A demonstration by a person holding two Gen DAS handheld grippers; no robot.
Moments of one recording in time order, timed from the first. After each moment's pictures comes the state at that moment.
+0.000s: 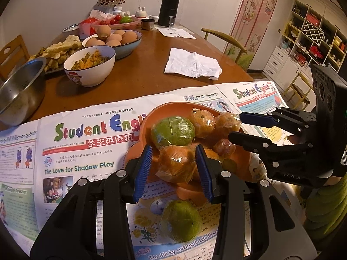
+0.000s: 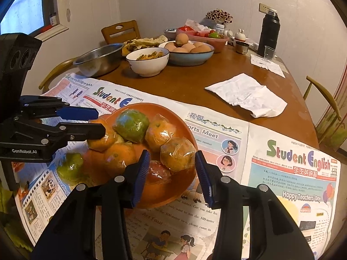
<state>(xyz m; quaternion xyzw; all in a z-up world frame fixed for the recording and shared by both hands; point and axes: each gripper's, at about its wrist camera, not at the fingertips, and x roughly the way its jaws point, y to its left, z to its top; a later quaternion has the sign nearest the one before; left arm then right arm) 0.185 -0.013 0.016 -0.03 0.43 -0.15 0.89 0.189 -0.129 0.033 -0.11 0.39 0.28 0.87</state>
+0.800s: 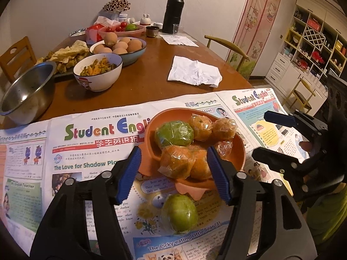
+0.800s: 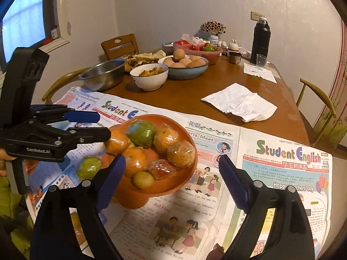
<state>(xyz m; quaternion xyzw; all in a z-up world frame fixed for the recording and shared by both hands) 0.170 -0.008 0.032 -0.03 0.41 -0.13 0.90 0.157 -0.146 0.062 -0.08 0.36 0.28 0.89</state>
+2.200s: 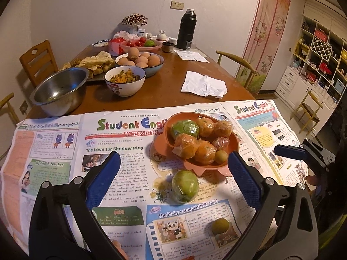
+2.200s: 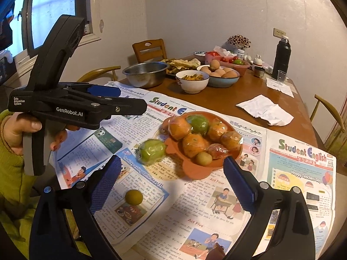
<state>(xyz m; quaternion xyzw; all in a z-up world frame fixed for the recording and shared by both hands) 0.106 0.010 0.065 -0.04 0.37 -0.08 0.92 0.065 -0.118 0.084 -0.10 0.33 0.35 0.87</state>
